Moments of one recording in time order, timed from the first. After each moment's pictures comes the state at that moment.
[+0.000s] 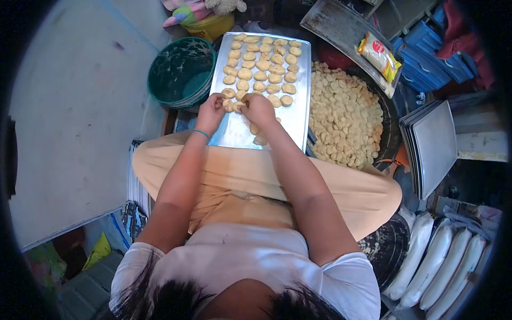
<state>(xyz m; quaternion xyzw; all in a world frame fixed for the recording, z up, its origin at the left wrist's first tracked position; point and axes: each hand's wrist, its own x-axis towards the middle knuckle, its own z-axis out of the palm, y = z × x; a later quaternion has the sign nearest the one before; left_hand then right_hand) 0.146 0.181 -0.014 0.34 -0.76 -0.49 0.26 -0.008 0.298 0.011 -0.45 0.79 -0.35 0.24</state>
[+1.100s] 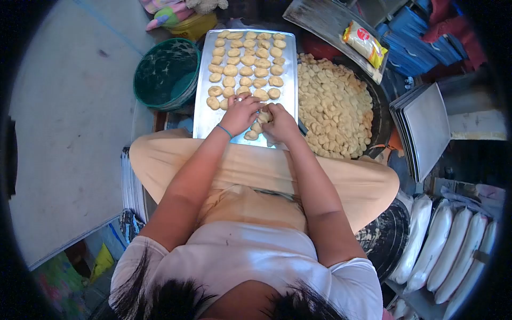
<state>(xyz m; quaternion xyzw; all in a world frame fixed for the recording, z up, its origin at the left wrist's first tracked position) 0.080 0.247 -0.015 0.09 -0.97 -0.20 0.14 -0.035 0.399 -0.009 -0.45 0.79 -0.39 0.14</state>
